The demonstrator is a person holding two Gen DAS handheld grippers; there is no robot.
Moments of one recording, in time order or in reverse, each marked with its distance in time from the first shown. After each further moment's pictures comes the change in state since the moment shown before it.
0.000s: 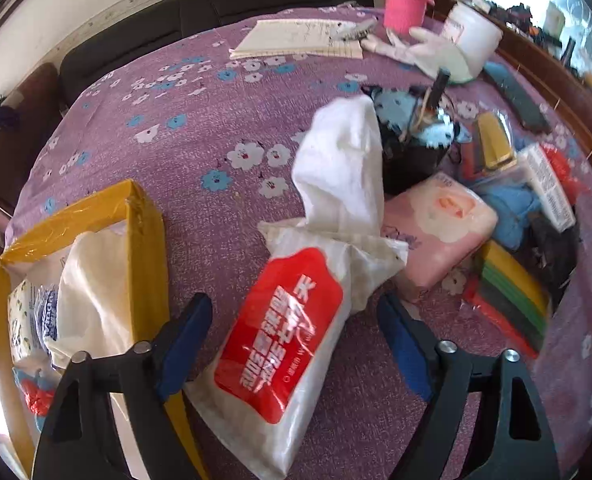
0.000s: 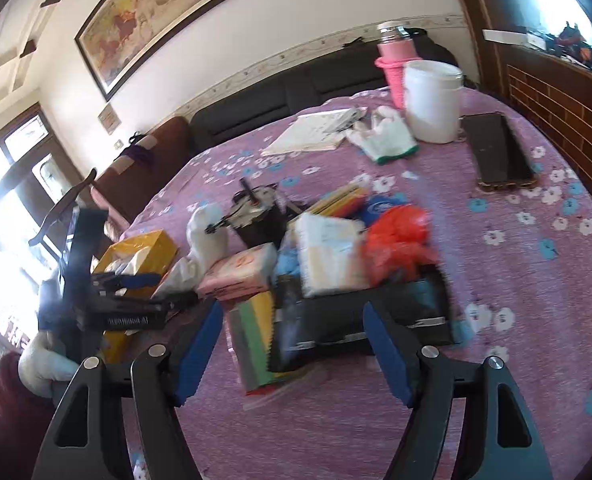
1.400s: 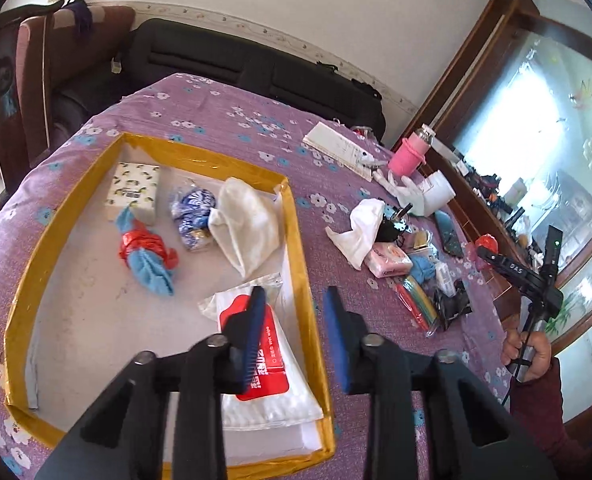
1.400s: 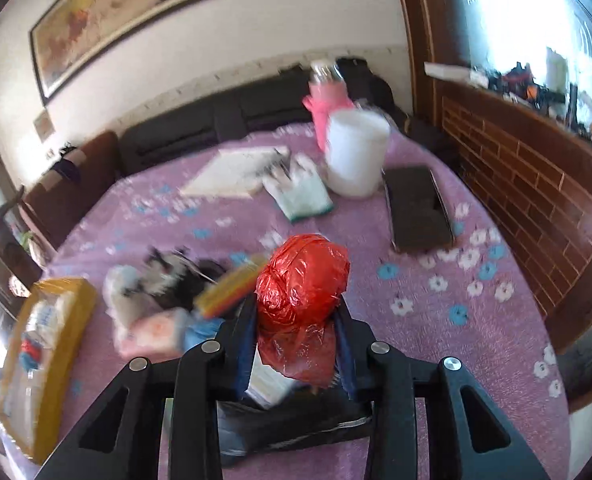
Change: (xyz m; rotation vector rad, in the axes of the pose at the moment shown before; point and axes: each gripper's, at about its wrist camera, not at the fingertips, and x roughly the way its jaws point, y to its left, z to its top) left arm -0.147 0.137 -0.152 -0.459 -0.361 -0.321; right arm -0.015 0.001 0.050 -0.026 -0.084 -0.290
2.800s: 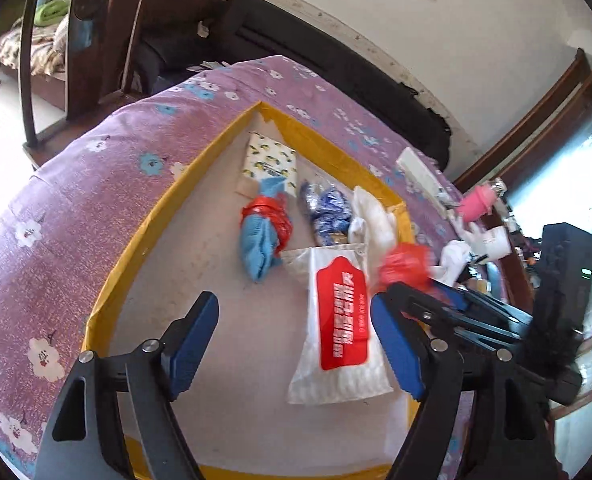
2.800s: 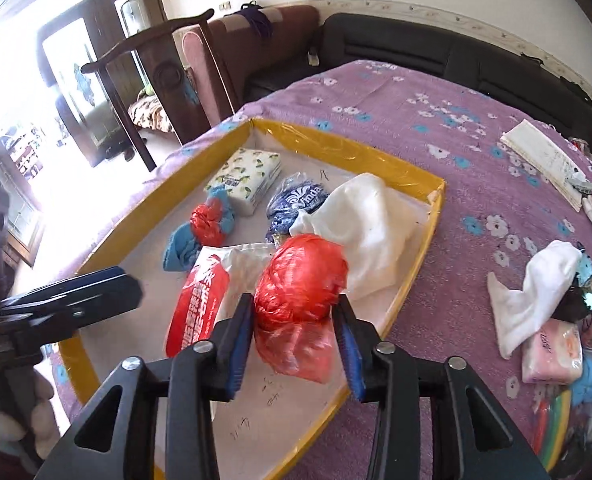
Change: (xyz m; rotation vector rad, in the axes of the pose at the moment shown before) left arm -0.009 0.099 -0.004 -0.270 -0.004 0.111; right arm 0.075 0.338 -0.087 -0.526 0.335 0.401
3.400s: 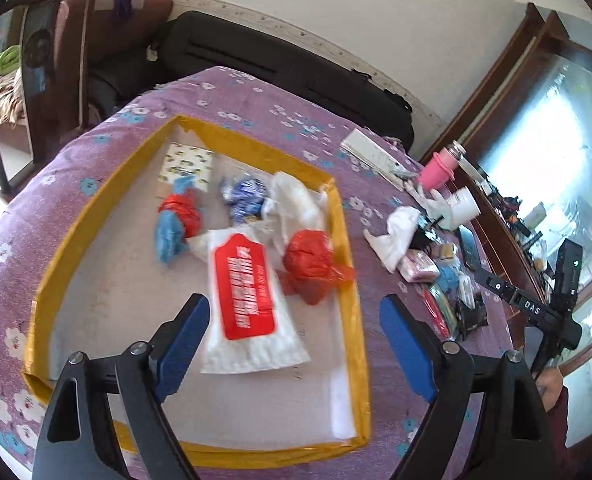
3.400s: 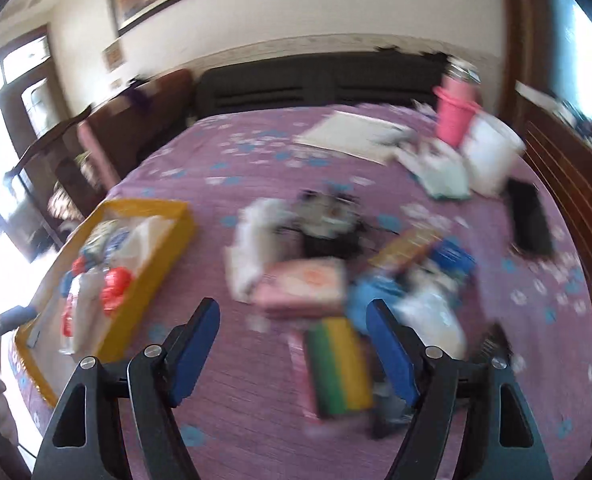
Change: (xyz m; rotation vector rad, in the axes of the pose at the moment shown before) left arm -0.008 -0.073 -0.028 0.188 -0.005 -0.042; right arm -0.141 -0.177 -0.098 0.340 -0.188 -0.254
